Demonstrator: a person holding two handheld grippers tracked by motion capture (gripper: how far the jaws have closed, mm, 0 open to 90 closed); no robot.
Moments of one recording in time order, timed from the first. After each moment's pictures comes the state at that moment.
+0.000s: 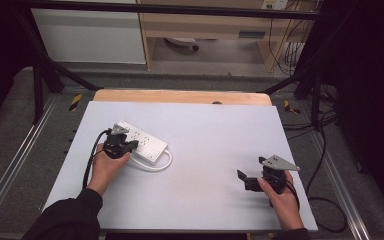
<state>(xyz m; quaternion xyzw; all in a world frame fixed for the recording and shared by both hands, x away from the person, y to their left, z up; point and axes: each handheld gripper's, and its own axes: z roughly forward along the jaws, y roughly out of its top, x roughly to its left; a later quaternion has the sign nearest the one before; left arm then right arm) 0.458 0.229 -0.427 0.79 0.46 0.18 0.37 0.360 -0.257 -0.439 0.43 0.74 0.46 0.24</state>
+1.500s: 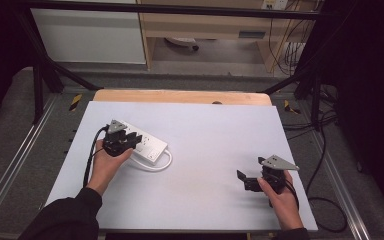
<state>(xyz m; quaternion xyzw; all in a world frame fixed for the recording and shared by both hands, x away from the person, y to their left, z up) 0.456 0.224 -0.409 0.75 0.45 0.22 0.43 0.361 -0.256 -0.441 0.43 0.74 0.46 0.23</state>
